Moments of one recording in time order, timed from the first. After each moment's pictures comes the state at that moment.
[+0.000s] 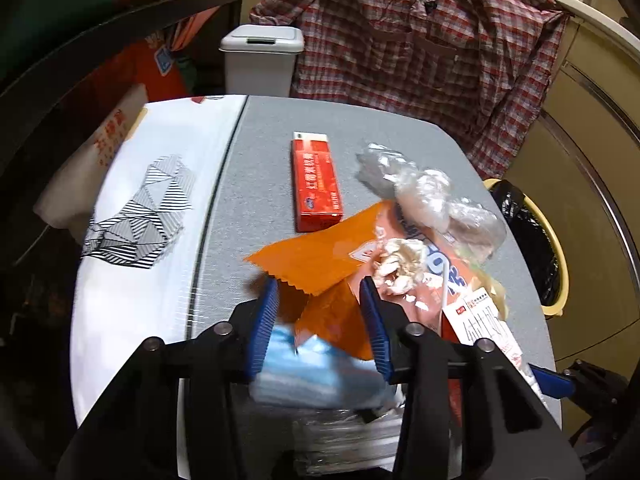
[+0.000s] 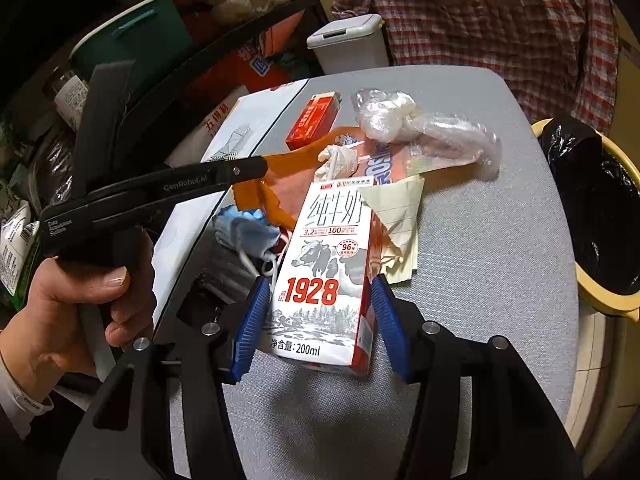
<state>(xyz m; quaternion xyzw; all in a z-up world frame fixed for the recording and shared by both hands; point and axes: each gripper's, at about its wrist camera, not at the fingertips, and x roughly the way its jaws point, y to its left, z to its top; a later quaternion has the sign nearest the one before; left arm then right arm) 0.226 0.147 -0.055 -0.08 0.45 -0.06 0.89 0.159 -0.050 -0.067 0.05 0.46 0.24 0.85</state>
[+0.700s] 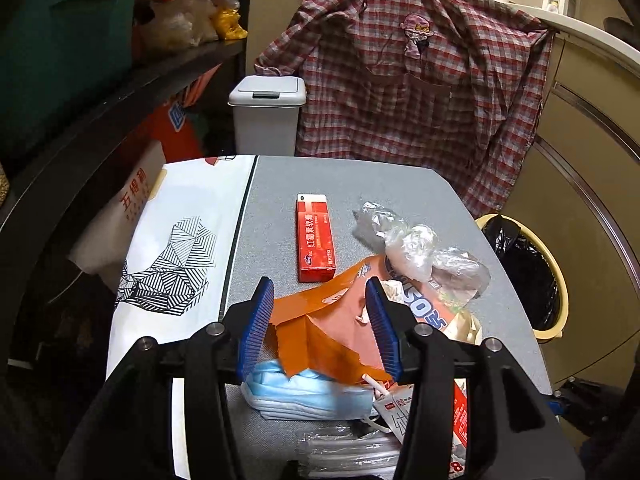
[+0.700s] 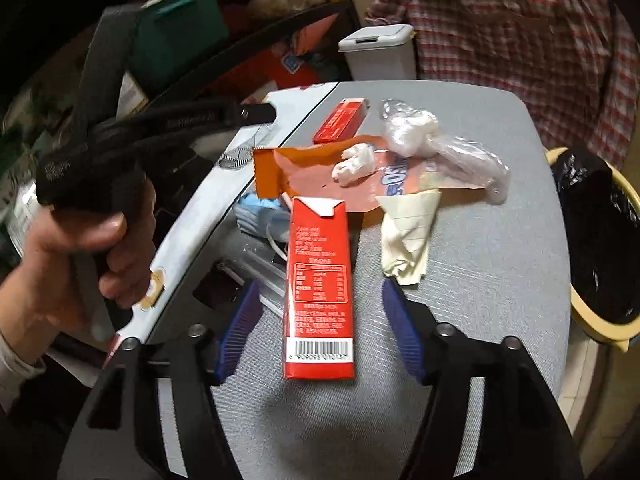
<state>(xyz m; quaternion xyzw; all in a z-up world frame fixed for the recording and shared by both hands) 0.216 0.143 -0.010 -0.06 0.38 -0.04 0.92 0.154 -0.040 -0.065 0.01 0.46 0.28 0.84</state>
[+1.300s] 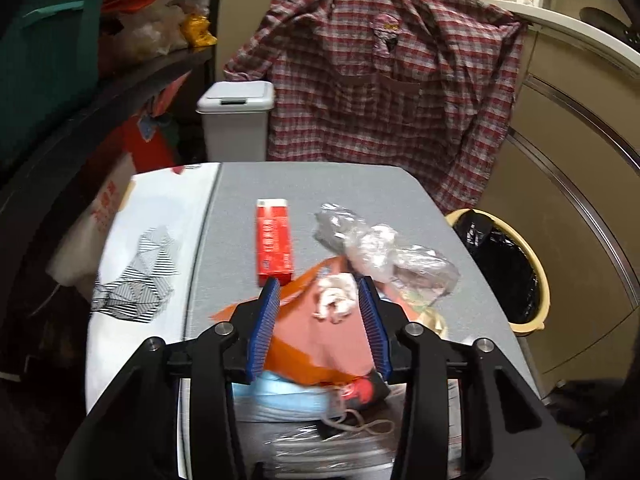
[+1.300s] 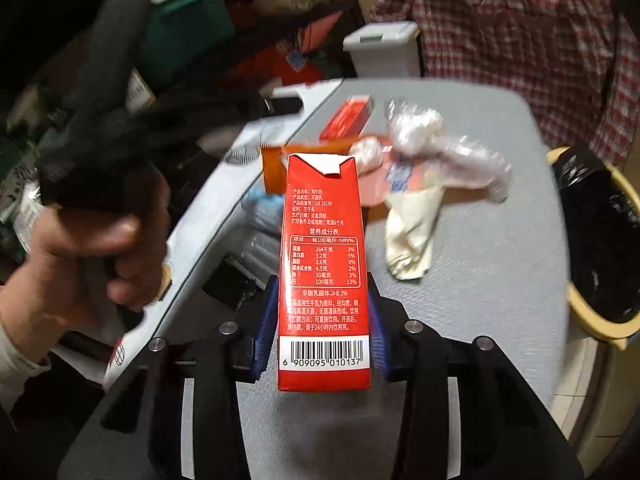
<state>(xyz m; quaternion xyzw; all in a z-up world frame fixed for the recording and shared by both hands) 0.216 0.116 -0.006 -0.05 0.38 -0.09 0.92 0.141 -0.062 -0.038 0.02 0.44 0.28 0.85</state>
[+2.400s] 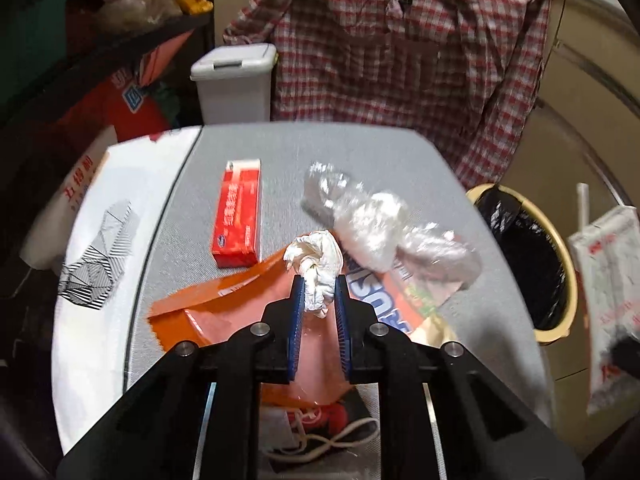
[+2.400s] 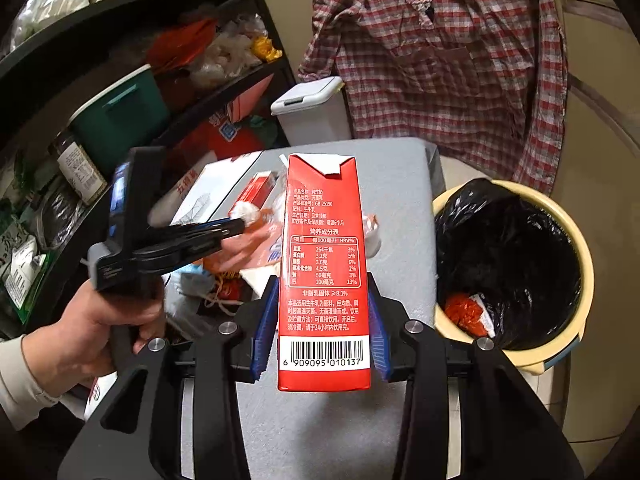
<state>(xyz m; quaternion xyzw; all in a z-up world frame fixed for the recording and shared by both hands) 0.249 0.076 -0.038 -0.04 0.42 -0.05 0.90 0.173 -0.162 -0.008 0.06 0.38 0.20 0.90</state>
